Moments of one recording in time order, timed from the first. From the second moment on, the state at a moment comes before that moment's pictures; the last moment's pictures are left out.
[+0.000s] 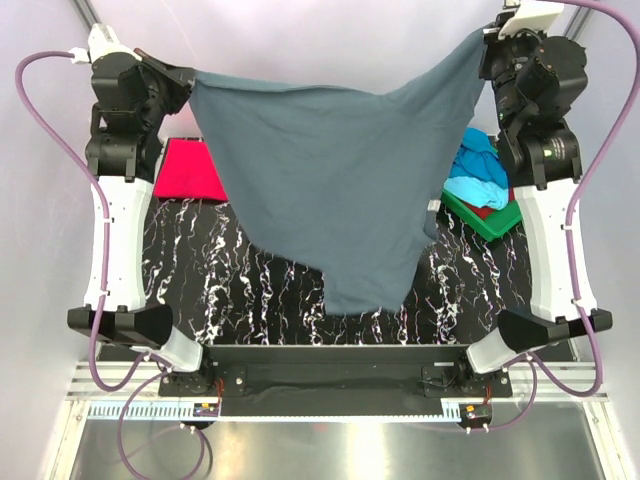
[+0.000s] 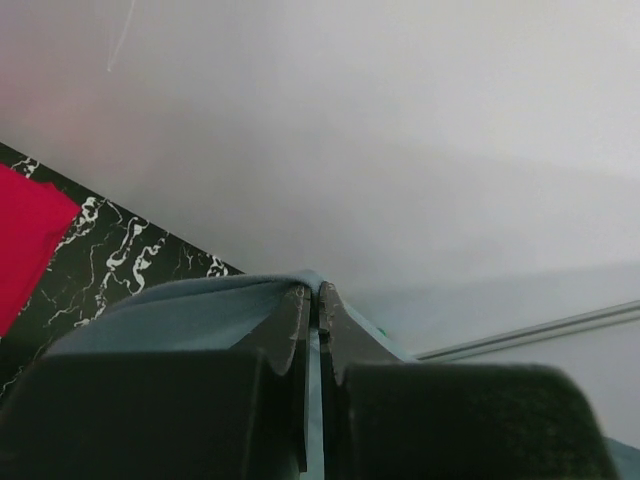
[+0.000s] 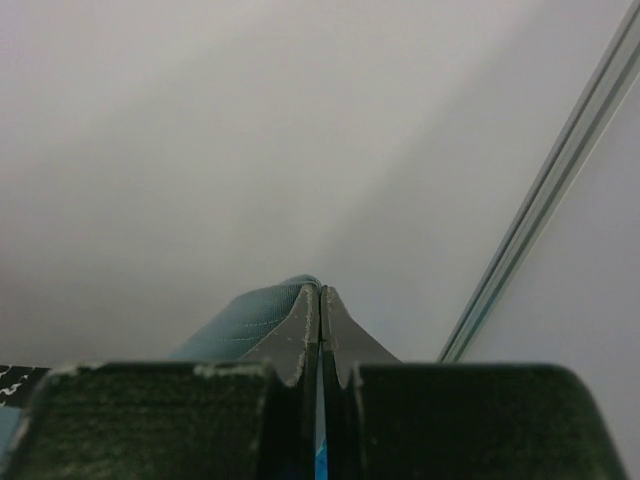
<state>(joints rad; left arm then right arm) -0.05 1.53 2.05 -0.58 -0.03 -0.84 0.23 1.54 2.17 -0.35 0.24 -0.25</state>
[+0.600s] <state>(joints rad) -0.03 0.98 1.80 -0.52 -0.01 -0.87 0.21 0.97 1.93 -0.36 0.09 -0.11</state>
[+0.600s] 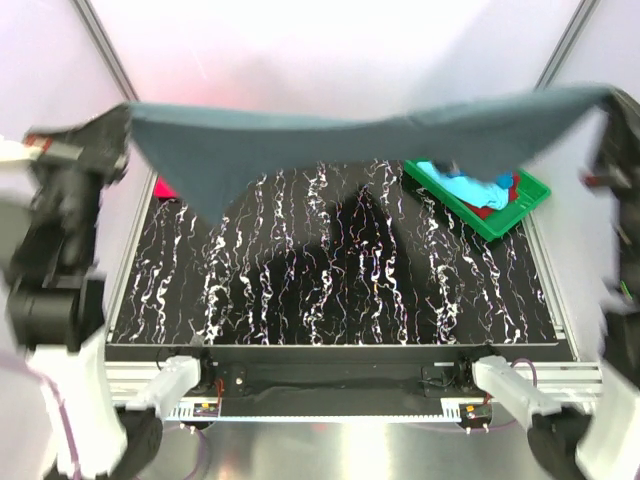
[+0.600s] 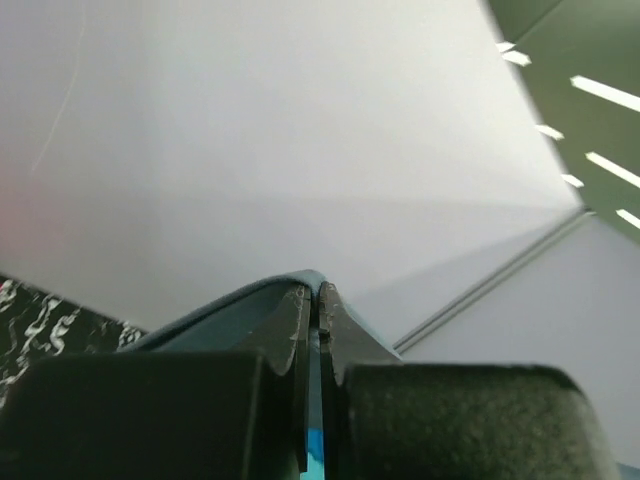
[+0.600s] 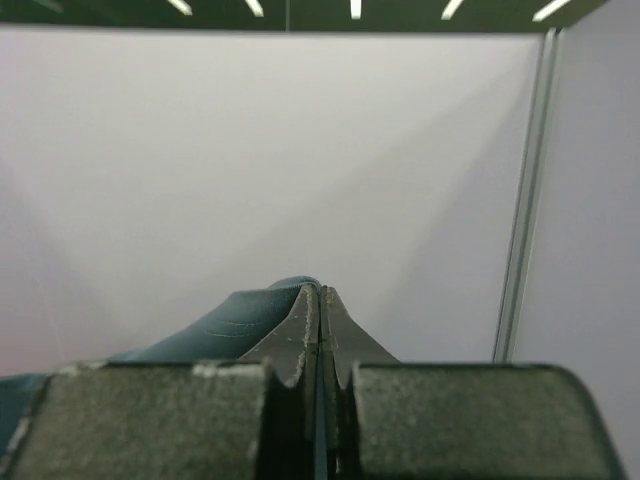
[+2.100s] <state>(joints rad) 0.24 1.67 1.21 -0.20 0.05 -0.86 0.20 1.92 1.32 0.48 0.08 -0.22</state>
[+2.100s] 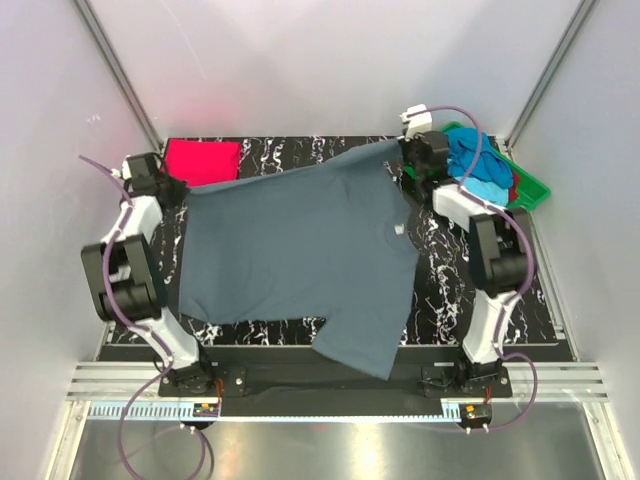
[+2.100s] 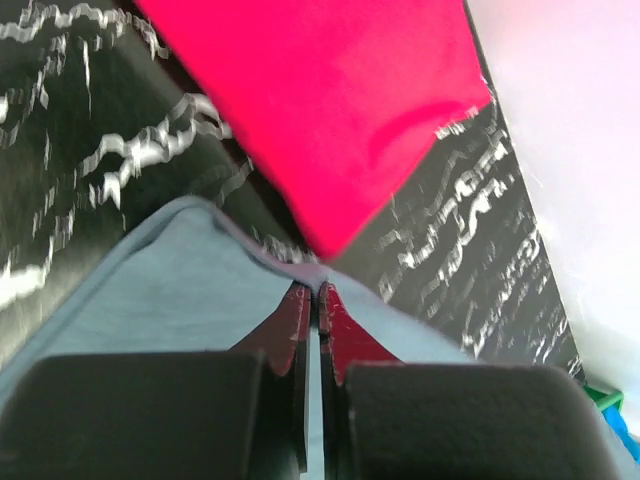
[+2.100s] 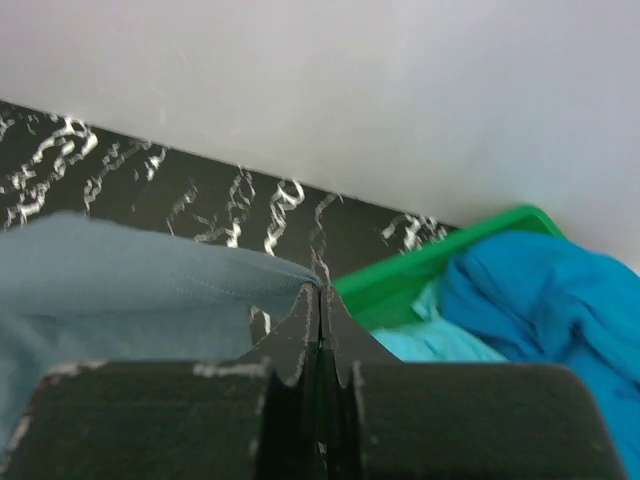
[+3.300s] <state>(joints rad) 0.35 1.97 1.54 -0.43 0.40 -0.50 0.29 1.63 1.13 0.09 0.08 0.01</state>
